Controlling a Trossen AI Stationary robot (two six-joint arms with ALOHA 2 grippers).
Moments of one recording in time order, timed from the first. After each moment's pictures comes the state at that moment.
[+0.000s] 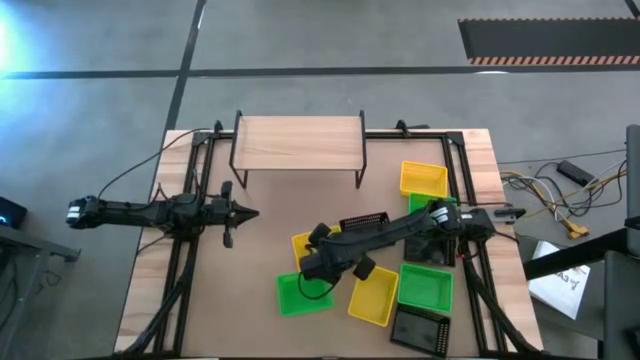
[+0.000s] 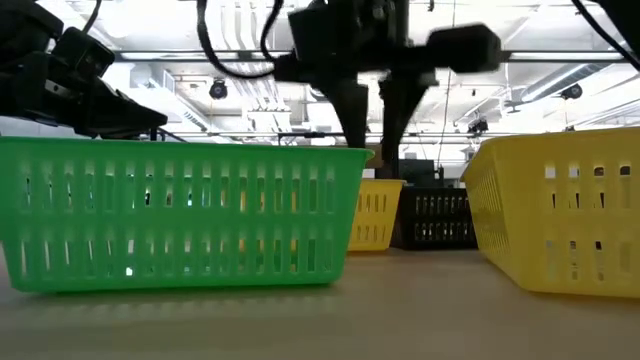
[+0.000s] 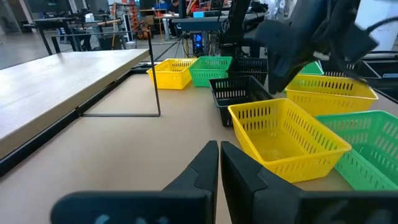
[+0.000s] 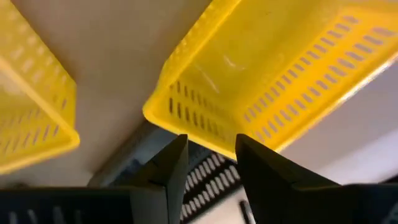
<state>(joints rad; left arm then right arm) -0.03 0.22 0.00 0.04 -0.14 0.03 0.29 2.32 2.17 -1.50 0.27 -0.65</state>
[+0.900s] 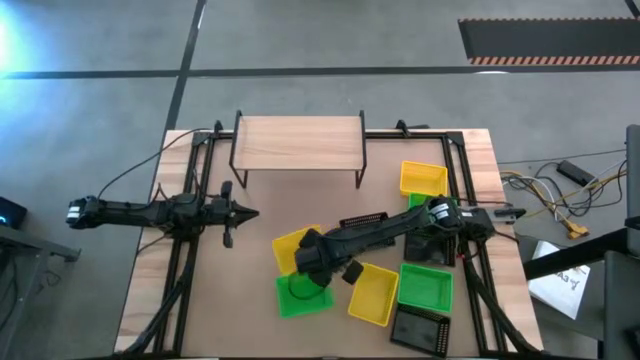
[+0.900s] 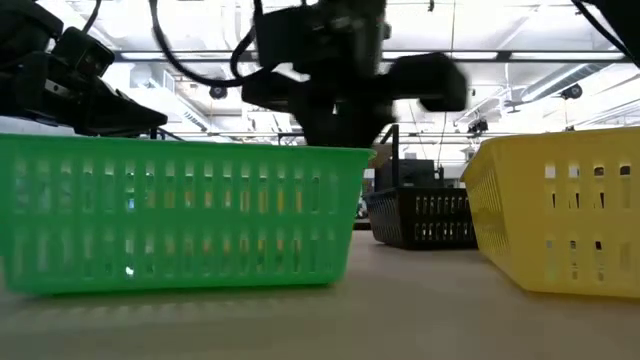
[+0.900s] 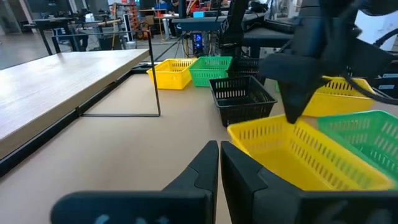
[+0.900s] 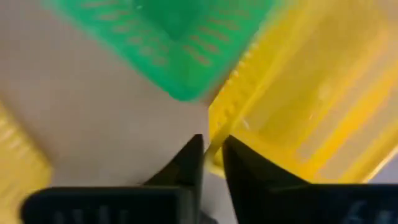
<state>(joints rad) -0.03 0.22 0.00 0.04 -0.14 0.03 0.24 2.30 2.03 -1.15 0.12 -0.69</state>
